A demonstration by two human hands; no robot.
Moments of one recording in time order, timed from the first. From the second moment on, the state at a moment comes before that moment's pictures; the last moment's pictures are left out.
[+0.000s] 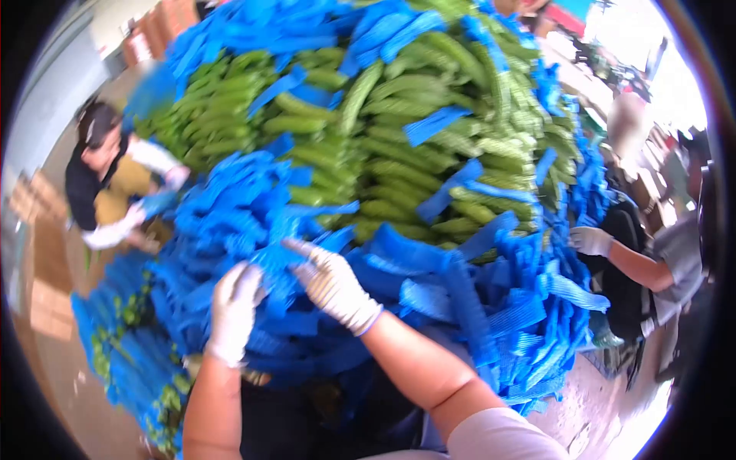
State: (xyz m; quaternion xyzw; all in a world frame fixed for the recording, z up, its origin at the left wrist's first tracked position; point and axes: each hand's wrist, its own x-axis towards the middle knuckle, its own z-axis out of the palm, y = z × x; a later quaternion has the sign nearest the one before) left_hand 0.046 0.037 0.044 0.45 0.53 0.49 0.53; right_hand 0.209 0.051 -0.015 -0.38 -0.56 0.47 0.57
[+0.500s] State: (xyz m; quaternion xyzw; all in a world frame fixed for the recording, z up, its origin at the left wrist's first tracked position) left_hand 0.056 0.014 0.038 0.85 0.37 0.36 0.09; right_hand 0.202 0.060 -0.025 -0.53 -0.56 0.40 0.50
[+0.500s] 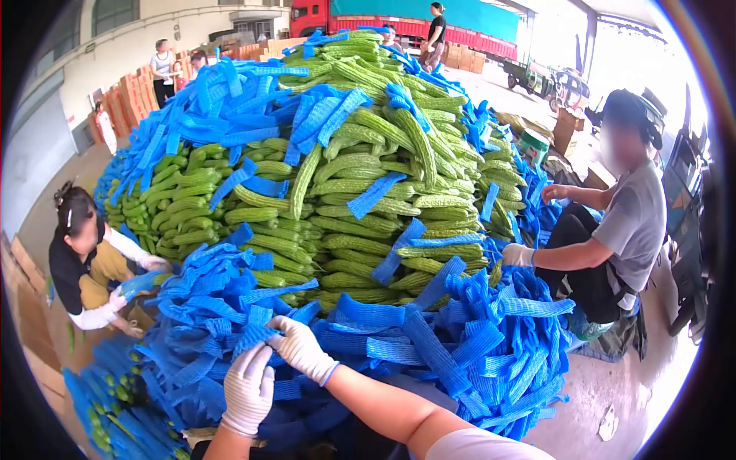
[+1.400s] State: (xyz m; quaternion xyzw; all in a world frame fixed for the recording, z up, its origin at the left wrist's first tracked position) left_hand 0.006 0.047 0.030 0.85 0.45 0.28 0.05; right_hand 0.169 0.003 -0.002 -0.26 -0.68 0.62 0.29
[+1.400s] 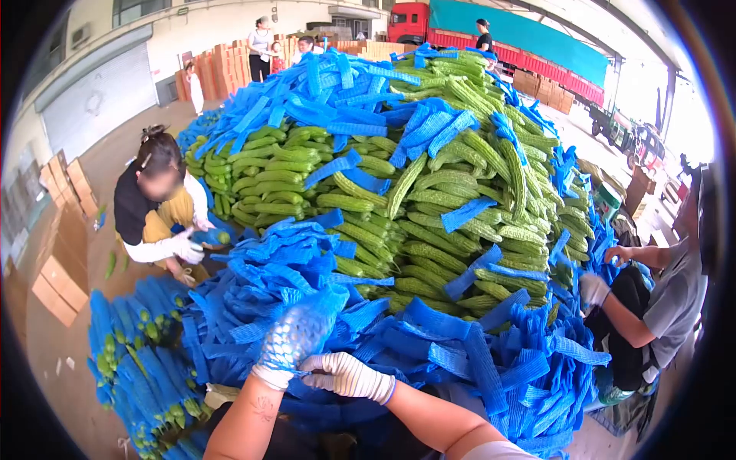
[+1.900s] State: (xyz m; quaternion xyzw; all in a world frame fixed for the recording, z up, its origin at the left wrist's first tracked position) left_hand 0.008 0.046 0.051 0.88 0.44 0.17 0.03; right_hand 0.147 -0.024 0.021 -0.13 -0.75 0.56 0.32
